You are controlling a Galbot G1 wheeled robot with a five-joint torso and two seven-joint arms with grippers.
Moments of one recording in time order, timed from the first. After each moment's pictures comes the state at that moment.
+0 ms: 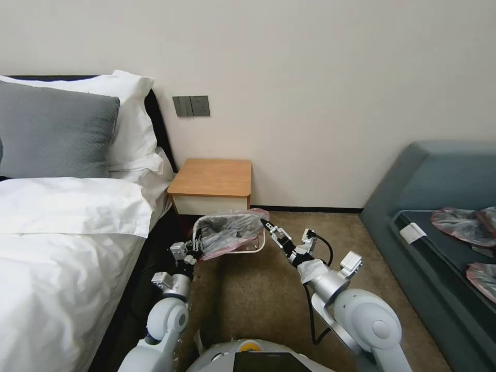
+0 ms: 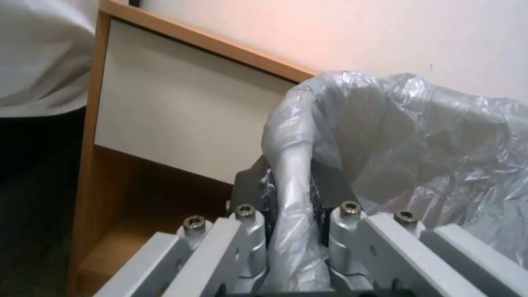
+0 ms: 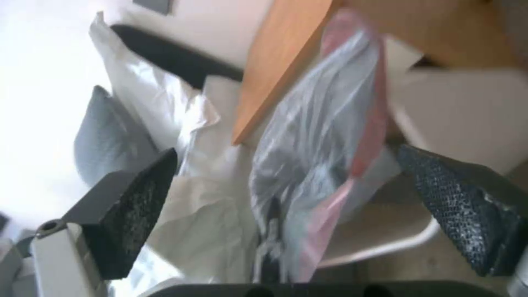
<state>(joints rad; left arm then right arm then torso) 1.51 -1.32 -0.43 -2.03 -0.54 -0.07 -0.08 -1.46 1.34 0.38 2.50 1.52 -0.47 0.54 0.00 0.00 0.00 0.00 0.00</state>
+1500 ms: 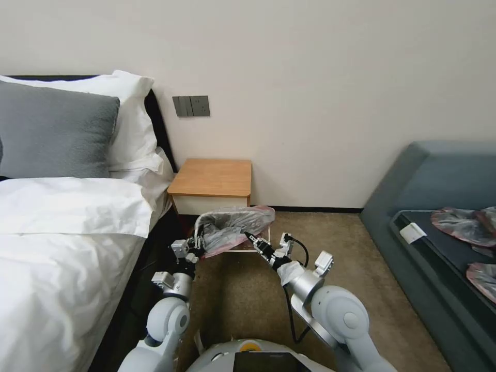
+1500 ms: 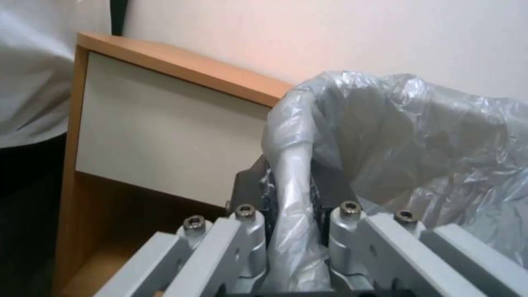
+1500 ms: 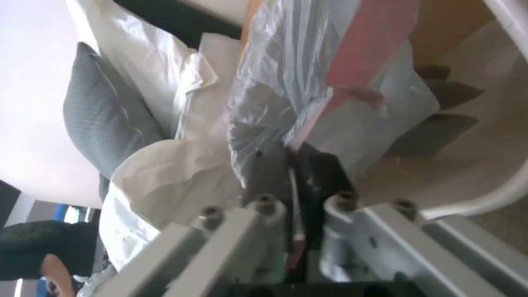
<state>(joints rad) 1.52 -1.33 -0.42 -2.09 -0.51 -0.07 -0.08 -1.41 1.35 0.24 2.42 1.45 -0.46 0.52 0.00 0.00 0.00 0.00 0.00</state>
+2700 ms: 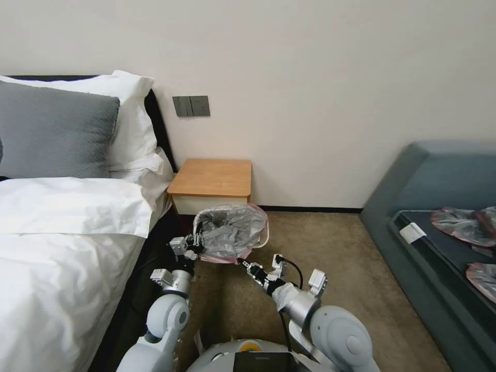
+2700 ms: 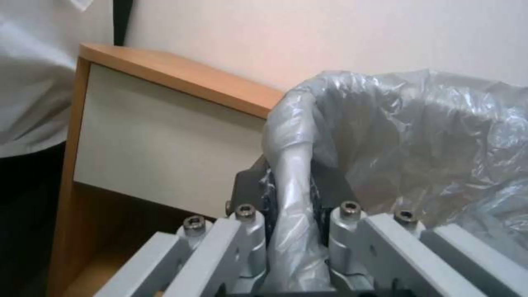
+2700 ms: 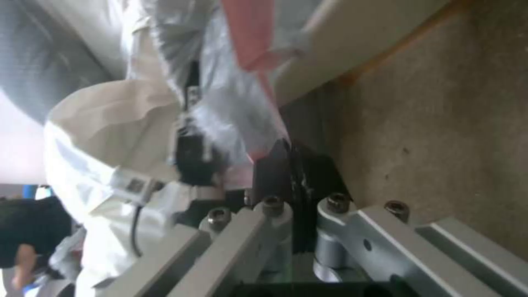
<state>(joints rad) 1.50 -1.32 -0.42 -2.09 -0.53 -0.07 -0.09 -1.53 1.32 0.18 2.45 1.45 -0.49 0.60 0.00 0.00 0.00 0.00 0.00</state>
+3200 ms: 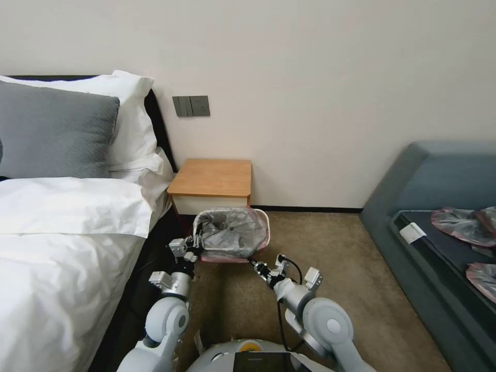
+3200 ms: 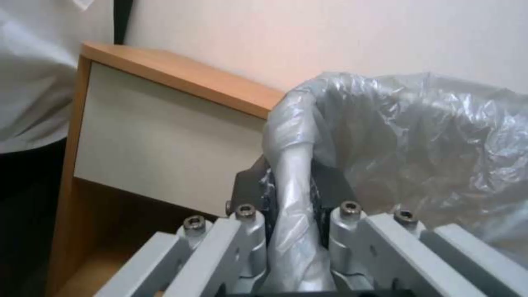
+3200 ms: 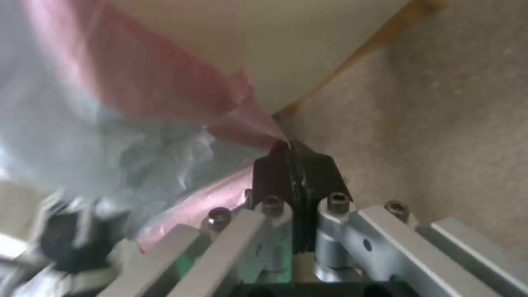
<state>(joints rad) 1.53 -1.33 -0.42 -2.11 -0.54 -0.07 -0.09 -1.50 1.37 0.24 2.29 1.37 -0.48 0.57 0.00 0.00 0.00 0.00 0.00</state>
